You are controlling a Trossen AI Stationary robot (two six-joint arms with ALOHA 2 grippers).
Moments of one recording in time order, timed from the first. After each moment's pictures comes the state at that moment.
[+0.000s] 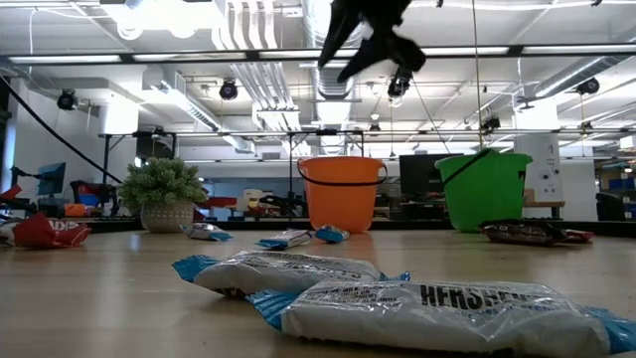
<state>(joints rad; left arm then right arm) 0.03 1.57 2.35 -1.57 -0.74 0.00 0.02 1.67 1.53 -0.70 0.29 0.86</state>
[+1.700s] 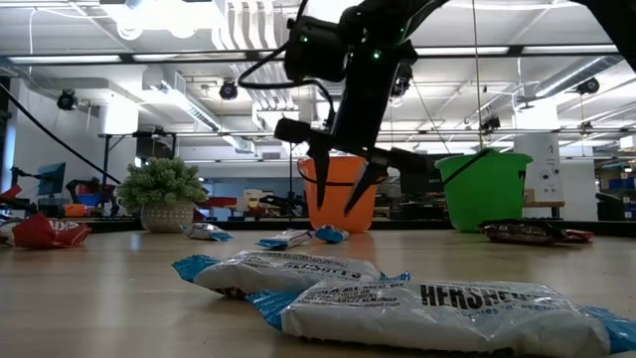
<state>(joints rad) 0.03 1.48 2.35 -1.57 -0.71 0.28 -0.05 2.05 1.52 -0.70 0.22 1.44</state>
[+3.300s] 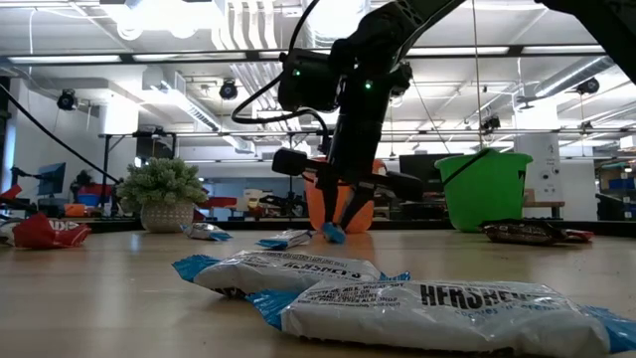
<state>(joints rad) 0.03 1.47 2.35 -1.57 -0.71 0.31 -0.07 2.14 1.52 -0.66 0.21 1.39</state>
